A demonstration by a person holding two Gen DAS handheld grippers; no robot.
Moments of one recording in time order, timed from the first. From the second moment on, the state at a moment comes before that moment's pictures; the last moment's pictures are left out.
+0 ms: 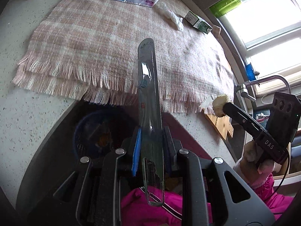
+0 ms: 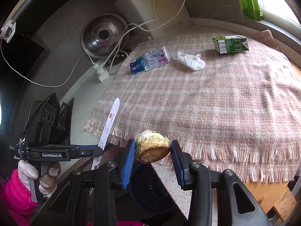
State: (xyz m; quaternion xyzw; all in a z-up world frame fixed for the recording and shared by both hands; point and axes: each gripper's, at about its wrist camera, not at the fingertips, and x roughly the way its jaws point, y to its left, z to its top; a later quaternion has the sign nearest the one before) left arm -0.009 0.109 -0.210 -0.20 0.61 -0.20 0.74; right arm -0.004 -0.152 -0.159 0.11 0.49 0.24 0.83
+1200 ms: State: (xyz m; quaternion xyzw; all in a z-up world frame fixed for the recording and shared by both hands) left arm -0.082 0.113 -0.365 -0.10 0.74 -0.18 0.64; right arm -0.066 -0.053 -0.266 0.03 0.59 0.23 0.77
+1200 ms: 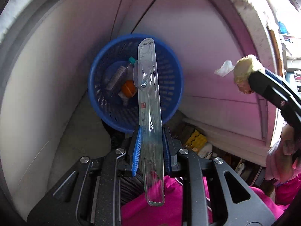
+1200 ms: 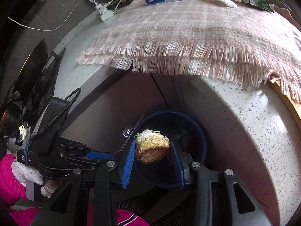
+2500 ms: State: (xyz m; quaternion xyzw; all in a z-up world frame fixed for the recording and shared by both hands) left arm -0.067 0.115 -0.414 -0.09 0.76 -0.12 0.64; right arm -0.058 -0.048 -0.318 0.01 0.63 0.22 0.74
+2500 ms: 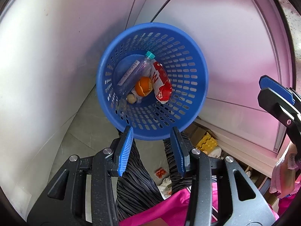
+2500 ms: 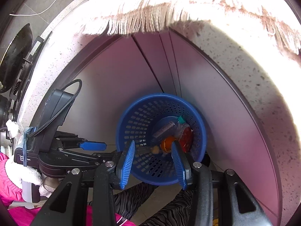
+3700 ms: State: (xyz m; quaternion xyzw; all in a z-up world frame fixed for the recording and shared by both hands) left arm 0.036 0.096 -0.193 -0.09 0.52 -0.13 0.84; right arm 0.009 -0.153 -0.148 0.06 0.47 0.21 0.85
